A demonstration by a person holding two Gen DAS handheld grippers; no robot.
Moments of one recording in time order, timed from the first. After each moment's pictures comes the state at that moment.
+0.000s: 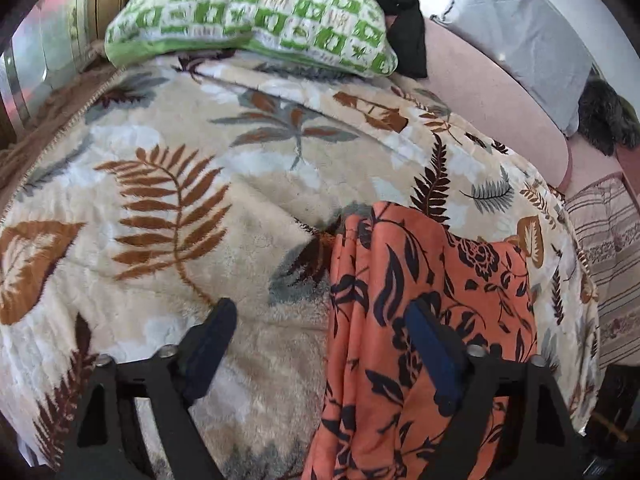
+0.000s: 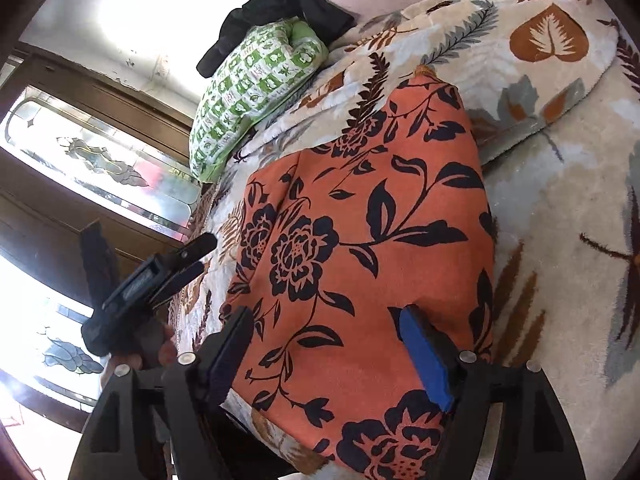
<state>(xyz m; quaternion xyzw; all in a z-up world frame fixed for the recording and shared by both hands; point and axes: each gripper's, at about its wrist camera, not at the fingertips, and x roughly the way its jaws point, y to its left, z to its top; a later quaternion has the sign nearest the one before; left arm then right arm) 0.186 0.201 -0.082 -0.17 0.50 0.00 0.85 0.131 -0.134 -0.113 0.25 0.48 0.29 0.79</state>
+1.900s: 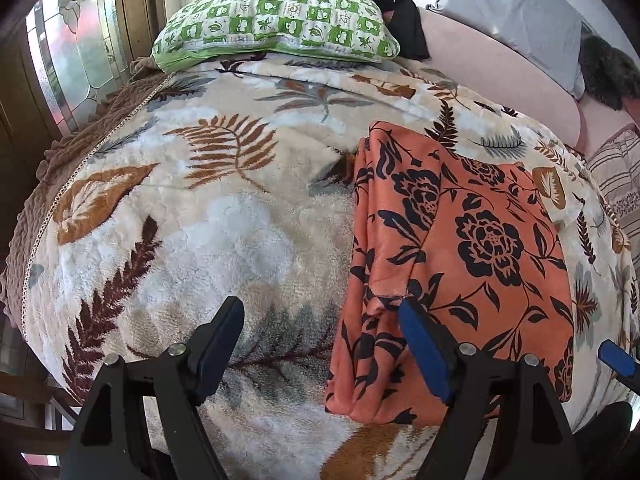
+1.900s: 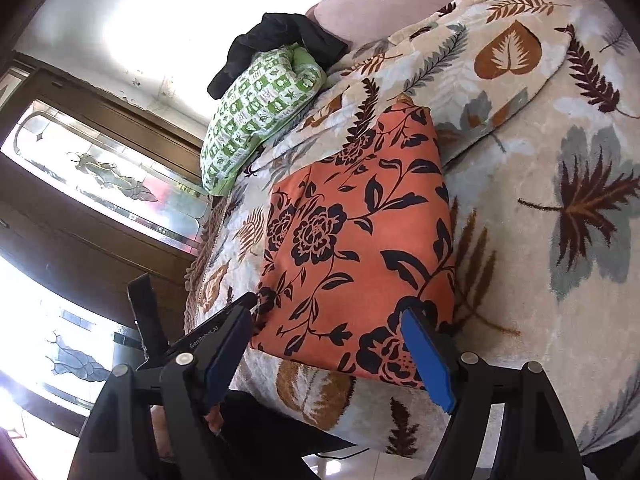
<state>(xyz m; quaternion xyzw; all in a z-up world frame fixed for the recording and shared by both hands) 0.068 0.164 -0.080 -0.08 0.48 0.07 0.87 0.068 -0.161 -0.075 0.27 0.46 0.27 0.80</state>
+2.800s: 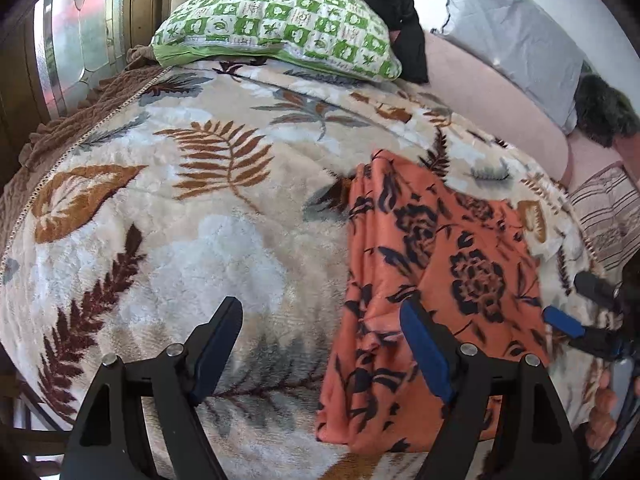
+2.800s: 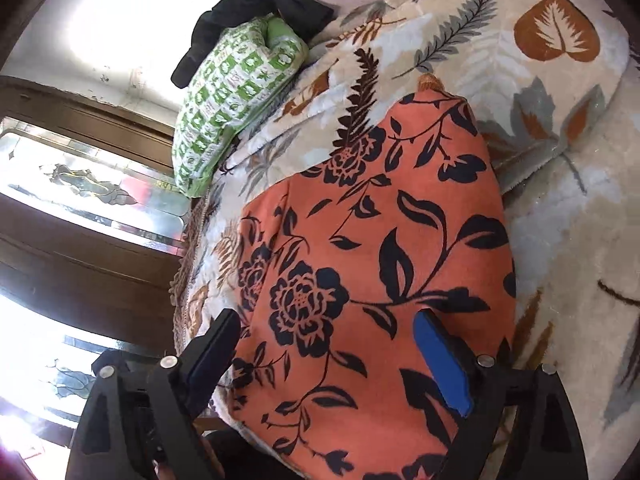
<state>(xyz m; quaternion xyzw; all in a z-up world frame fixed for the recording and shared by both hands) 0.078 0.186 -0.072 -0.16 0.45 0.02 0.88 0.164 -0.135 -0.096 0.28 0.49 0.28 0.78</state>
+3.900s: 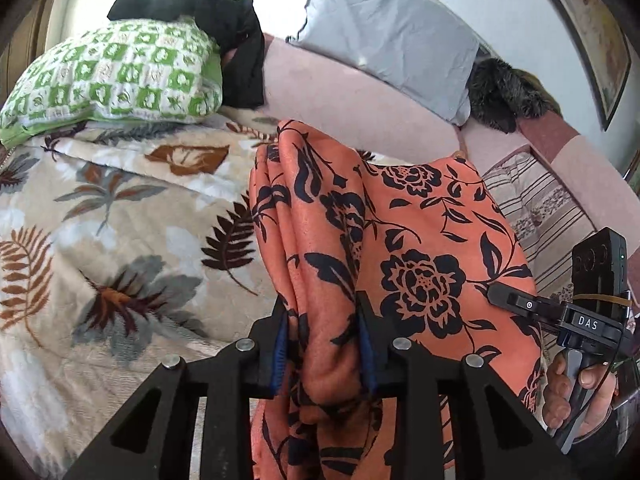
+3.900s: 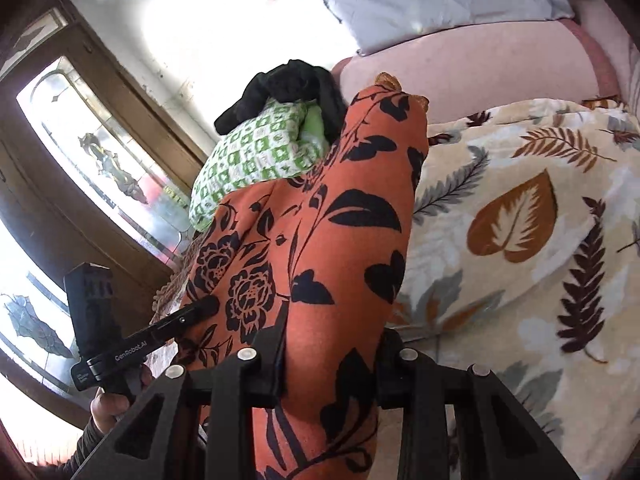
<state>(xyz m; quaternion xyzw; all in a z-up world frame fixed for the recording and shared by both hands) 0.198 0.028 -0.034 -0.14 0.42 -0.15 0.89 0.215 -0.250 -0.029 0.19 0.40 0.28 0.85</state>
